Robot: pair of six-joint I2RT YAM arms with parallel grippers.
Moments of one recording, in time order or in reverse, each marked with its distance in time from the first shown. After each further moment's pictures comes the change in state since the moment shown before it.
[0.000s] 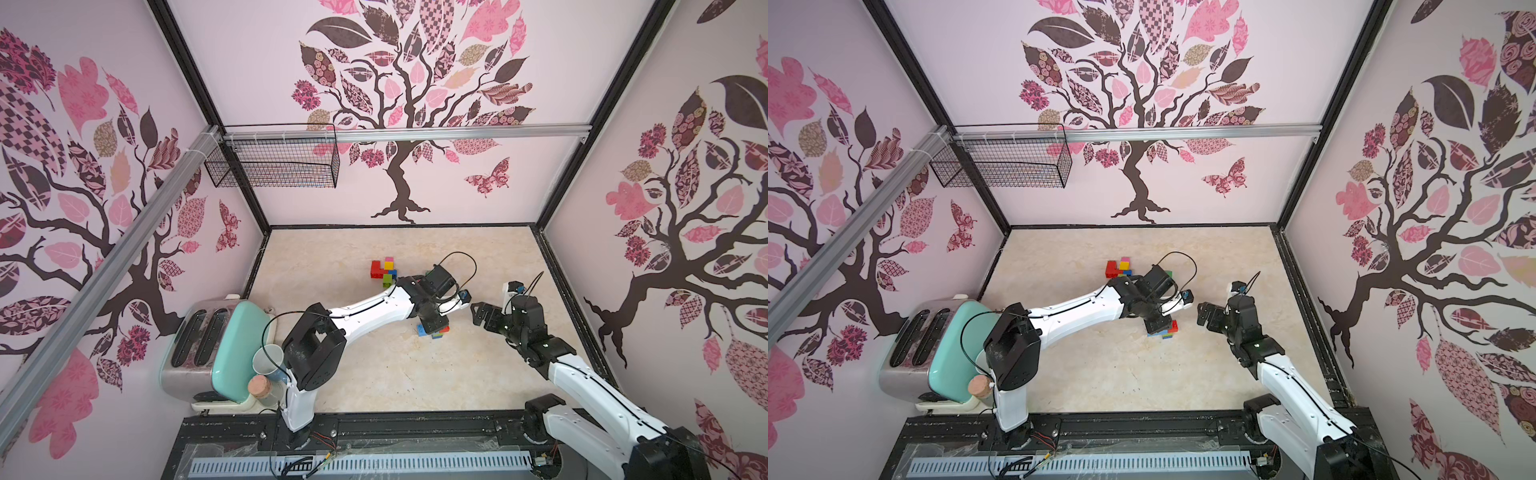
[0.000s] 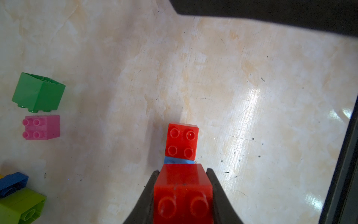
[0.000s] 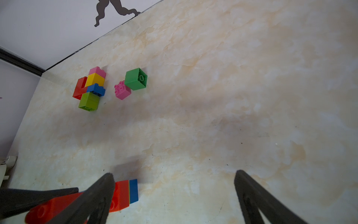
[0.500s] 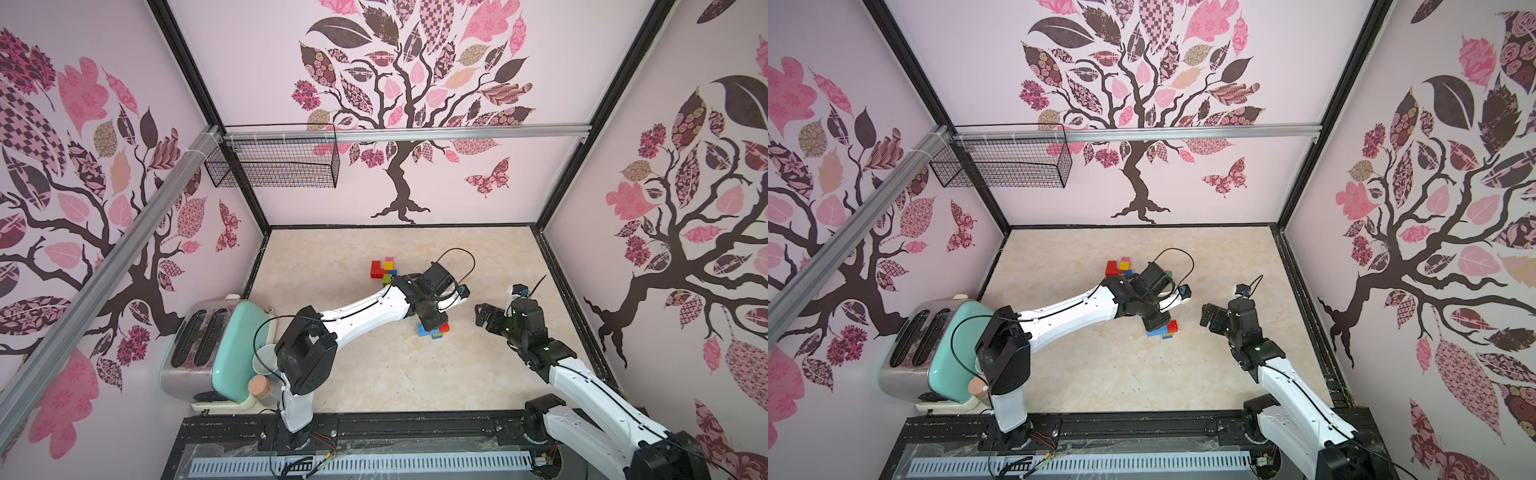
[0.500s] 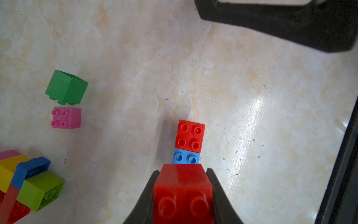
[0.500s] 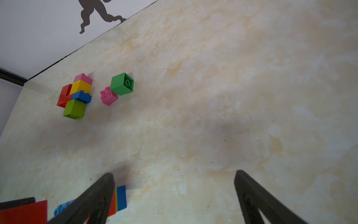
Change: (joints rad) left arm 0.000 -0.045 -0.011 0.000 -0.036 -0.036; right arm 0.002 -0.012 -0.023 -0.009 0.056 0.021
